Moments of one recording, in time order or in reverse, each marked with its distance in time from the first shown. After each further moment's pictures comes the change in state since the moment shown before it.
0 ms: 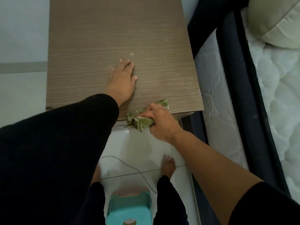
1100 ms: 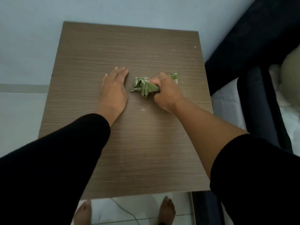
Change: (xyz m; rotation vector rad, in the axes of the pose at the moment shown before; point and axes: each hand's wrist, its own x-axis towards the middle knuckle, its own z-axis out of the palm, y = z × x) left_hand 0.138 -0.061 -0.024 -0.048 0.370 0.009; right_hand 0.236 0.000 -0.105 -0.091 0.153 0.042
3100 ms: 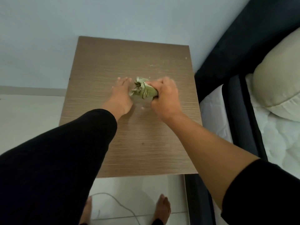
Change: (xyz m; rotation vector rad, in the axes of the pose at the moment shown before) left_hand -0.024 0.041 -0.053 -0.054 -0.374 -0.181; right_hand -0.073 -0.045 -0.018 -0.020 0.335 -0.147
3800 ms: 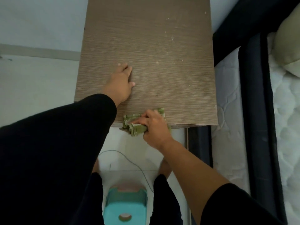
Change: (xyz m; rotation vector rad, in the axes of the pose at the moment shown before) left_hand -0.101 -0.056 0.019 0.066 -0.055 -0.046; right_hand -0.189 -0.027 0.068 0.043 -0.488 0.010
